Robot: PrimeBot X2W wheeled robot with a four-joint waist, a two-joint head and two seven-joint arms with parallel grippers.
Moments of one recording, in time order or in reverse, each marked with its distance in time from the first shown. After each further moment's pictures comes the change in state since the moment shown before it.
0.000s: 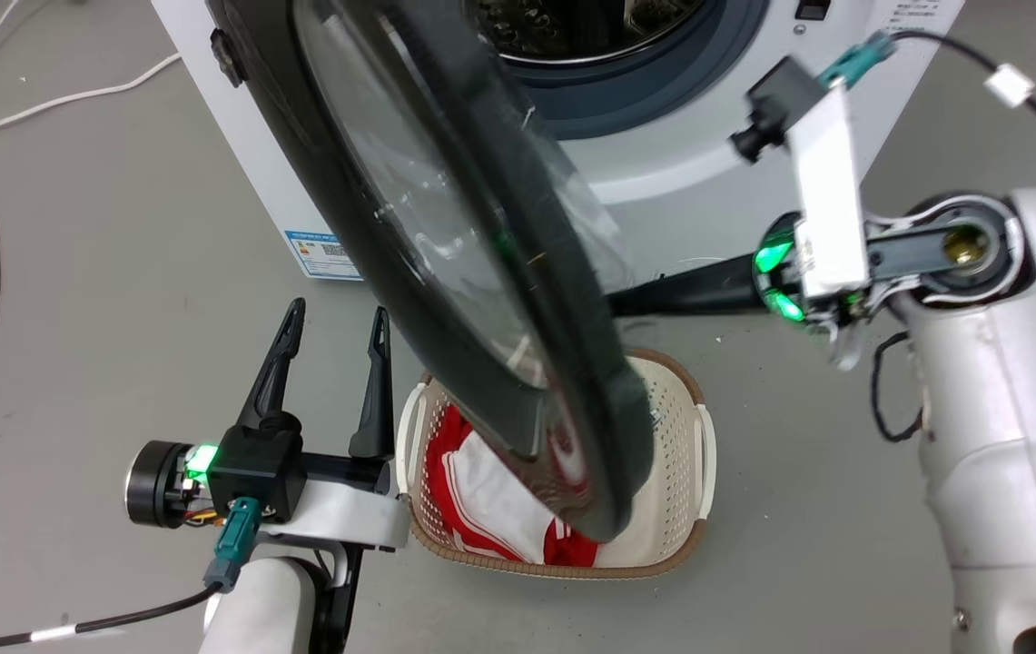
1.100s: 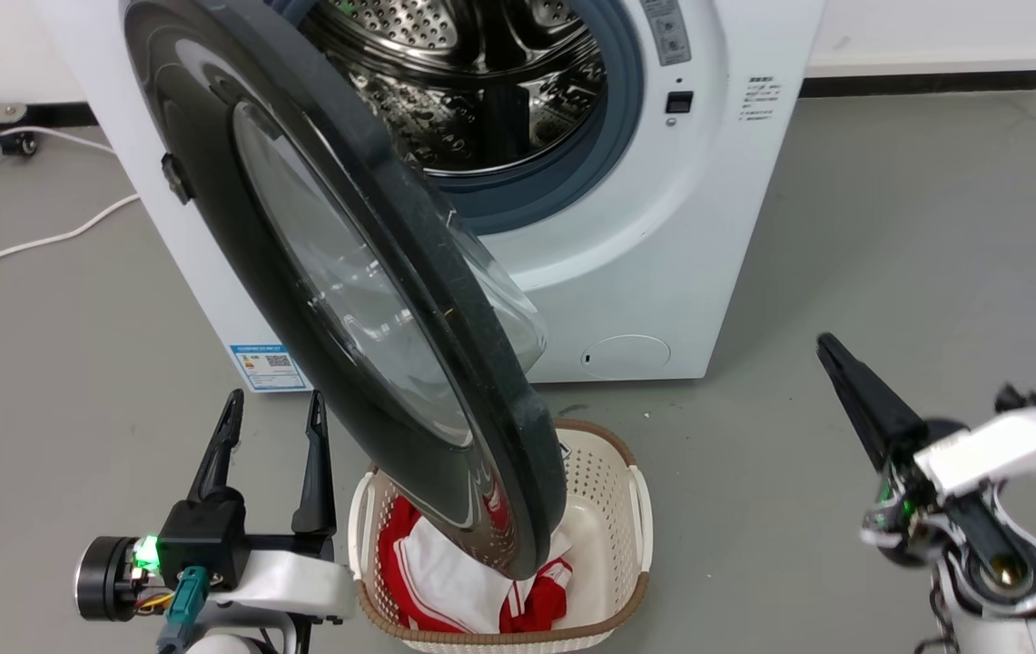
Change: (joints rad) left arm 0.142 0.013 0.093 0.005 -0.003 0.001 0.000; right arm 0.585 0.003 -0.176 -0.198 0.098 0.000 -1.029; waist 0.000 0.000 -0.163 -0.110
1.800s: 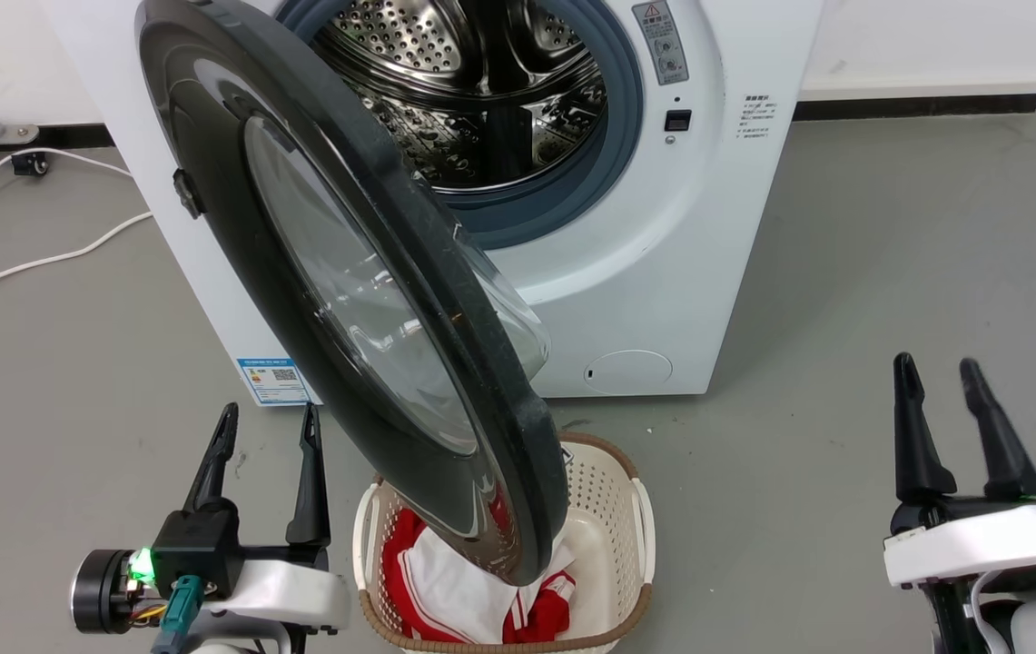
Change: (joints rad) left arm 0.020 -0.004 0.021 0.006 -0.001 -0.009 0.000; right arm 0.232 -0.048 0.073 -0.211 -0.910 0.000 -0.601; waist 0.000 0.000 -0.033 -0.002
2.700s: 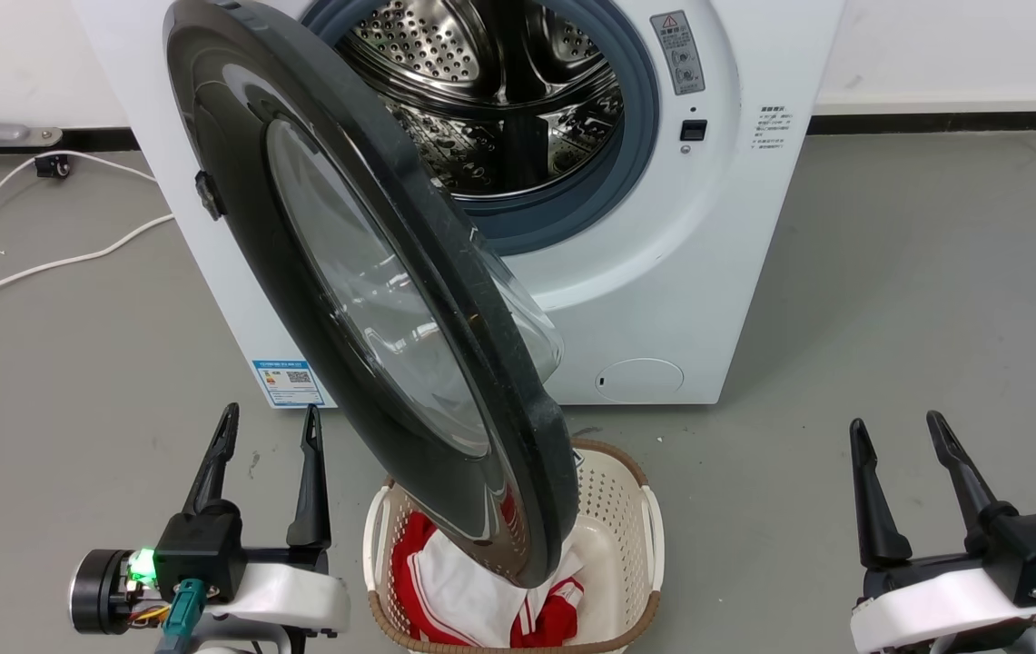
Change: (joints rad) left arm 0.010 0.002 0.000 -0.014 0.018 -0.003 0.000; right arm 0.106 0.046 -0.005 -0.052 -0.428 0.000 -0.045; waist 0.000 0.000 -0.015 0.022
